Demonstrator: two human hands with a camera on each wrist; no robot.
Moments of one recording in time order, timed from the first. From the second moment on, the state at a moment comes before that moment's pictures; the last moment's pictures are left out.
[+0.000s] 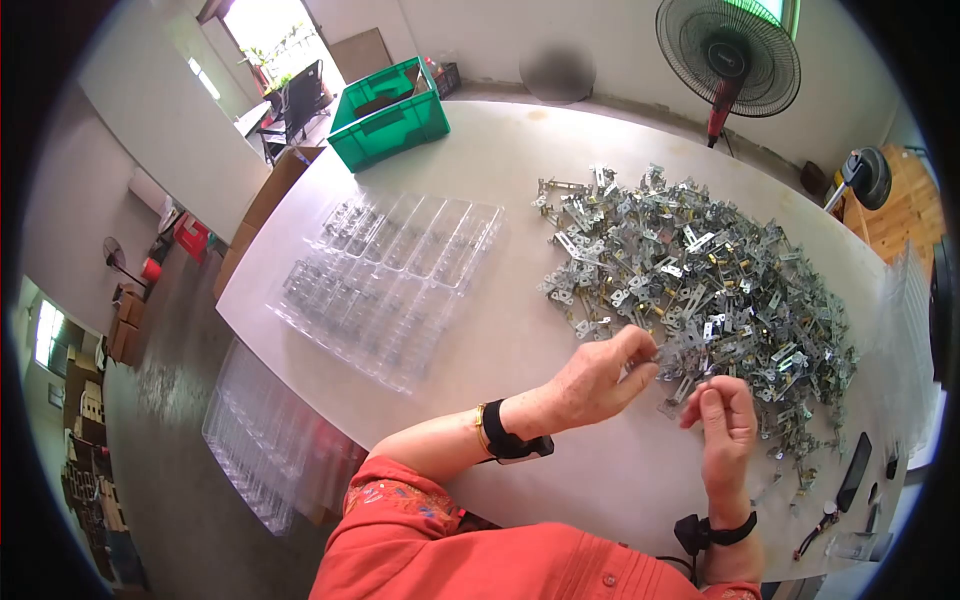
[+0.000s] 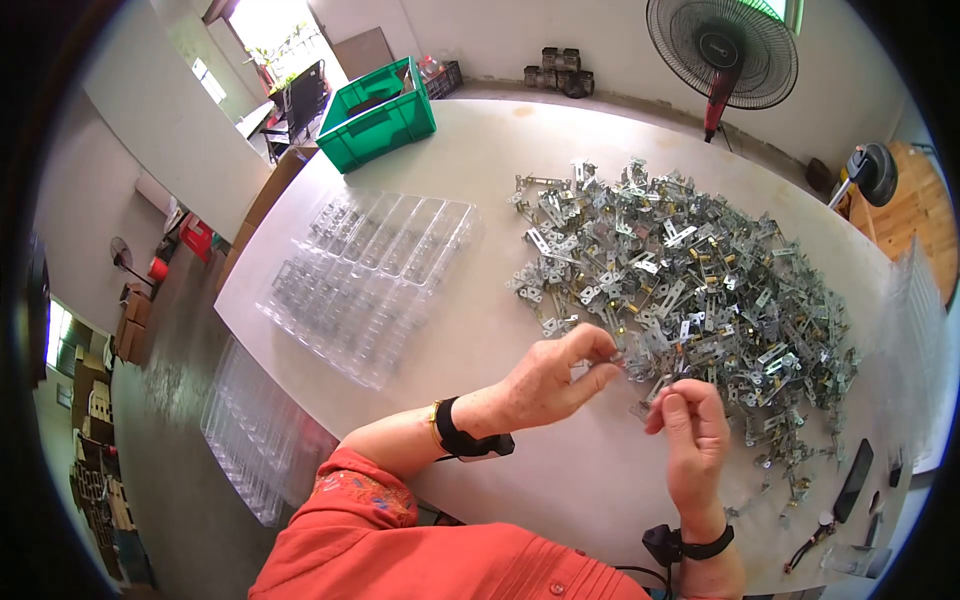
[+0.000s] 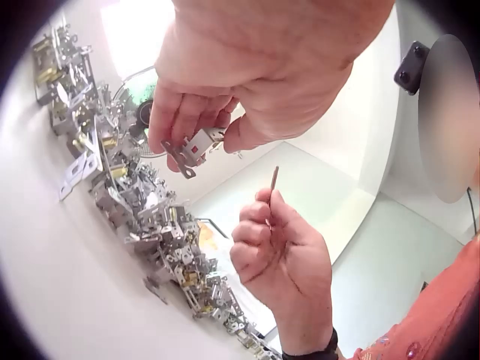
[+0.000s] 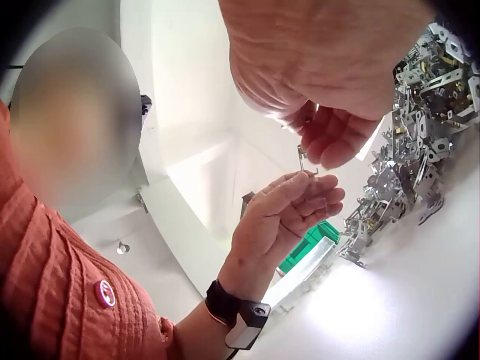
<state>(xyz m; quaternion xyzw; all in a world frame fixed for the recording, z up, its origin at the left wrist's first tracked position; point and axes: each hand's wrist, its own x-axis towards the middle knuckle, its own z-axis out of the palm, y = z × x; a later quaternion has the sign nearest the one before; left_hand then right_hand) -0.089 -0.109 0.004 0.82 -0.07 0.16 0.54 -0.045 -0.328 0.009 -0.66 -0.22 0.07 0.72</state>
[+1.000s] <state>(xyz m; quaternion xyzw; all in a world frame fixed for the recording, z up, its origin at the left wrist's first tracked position) -0.111 0.230 0.028 0.89 0.42 0.17 0.06 -0.055 -0.315 -0.031 -0.63 -0.30 0.49 0.53</state>
